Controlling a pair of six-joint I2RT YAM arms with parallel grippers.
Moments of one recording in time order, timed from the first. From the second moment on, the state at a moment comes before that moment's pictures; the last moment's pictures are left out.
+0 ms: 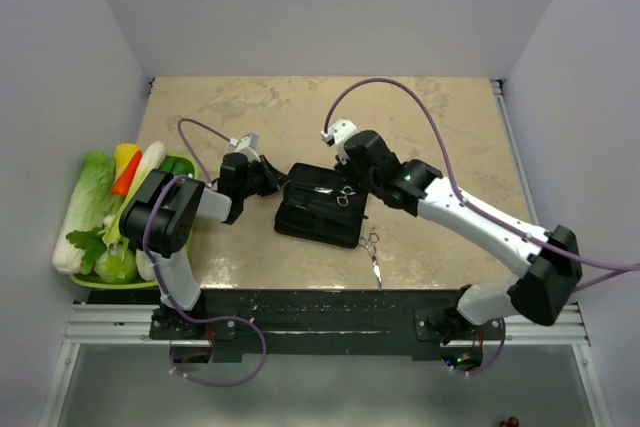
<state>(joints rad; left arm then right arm) -0.29 1.83 0.64 0.74 0.31 -0.70 0.79 1.46 1.24 -0.55 0.33 -0.09</state>
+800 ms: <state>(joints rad) -0.51 1.48 0.17 0.89 0.04 -0.98 1.20 1.21 0.79 -0.51 0.31 0.53</state>
